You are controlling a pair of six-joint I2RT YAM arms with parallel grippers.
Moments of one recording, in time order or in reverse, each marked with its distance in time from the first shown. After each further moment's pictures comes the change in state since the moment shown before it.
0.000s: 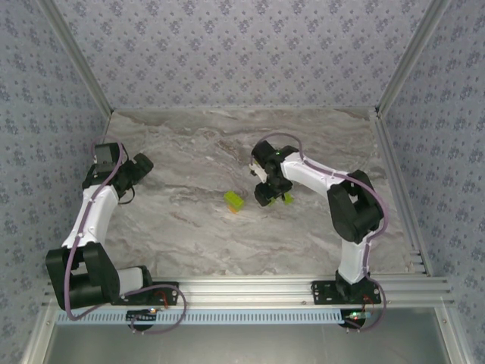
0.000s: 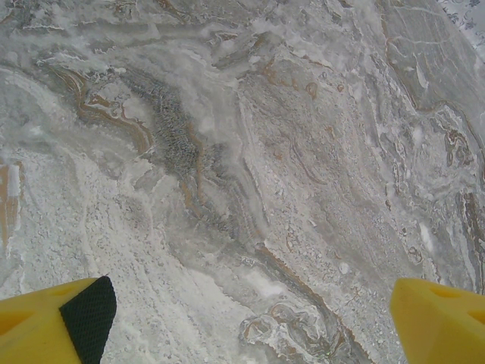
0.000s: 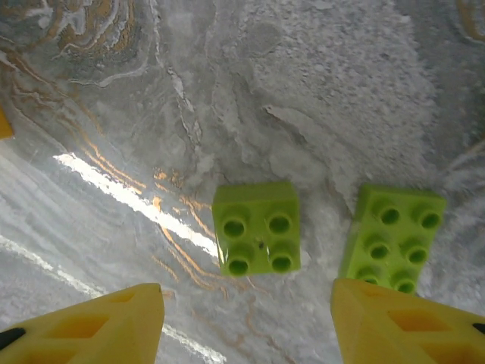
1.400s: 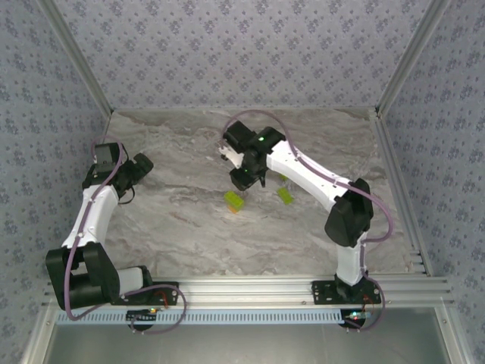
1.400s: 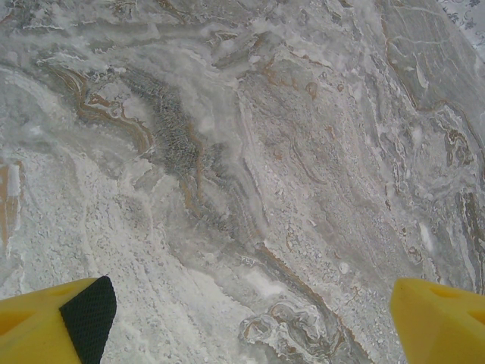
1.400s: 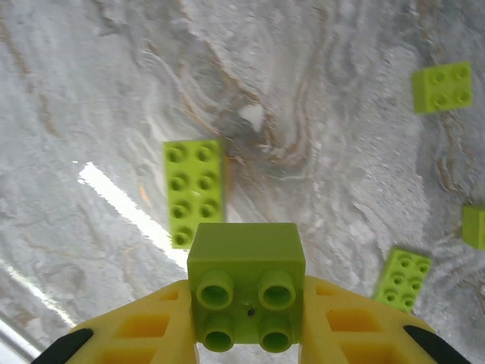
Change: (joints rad) left arm 0.000 0.000 0.001 -0.002 0.000 0.000; right arm 0.186 0.037 0.497 -0.293 -0.011 0.014
